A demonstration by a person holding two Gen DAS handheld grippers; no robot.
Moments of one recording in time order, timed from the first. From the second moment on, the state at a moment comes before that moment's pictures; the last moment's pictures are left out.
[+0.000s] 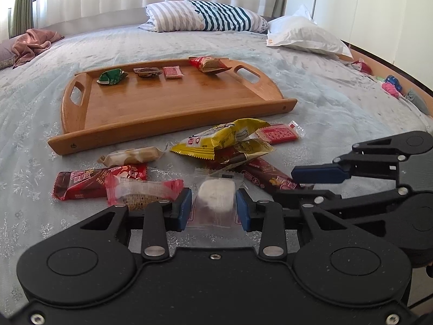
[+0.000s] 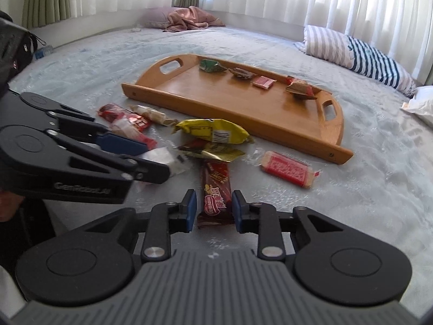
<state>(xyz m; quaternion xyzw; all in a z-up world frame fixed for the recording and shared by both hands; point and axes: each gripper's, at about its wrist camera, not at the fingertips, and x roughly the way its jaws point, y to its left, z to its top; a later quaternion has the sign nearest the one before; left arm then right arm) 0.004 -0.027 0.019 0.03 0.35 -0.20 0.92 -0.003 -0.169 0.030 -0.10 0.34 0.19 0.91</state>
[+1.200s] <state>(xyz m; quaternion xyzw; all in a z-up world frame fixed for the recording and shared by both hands) -0.005 -0.020 0.039 -0.01 0.34 -0.20 0.92 -0.014 -0.179 0.034 -0.02 0.34 0.13 0.93</state>
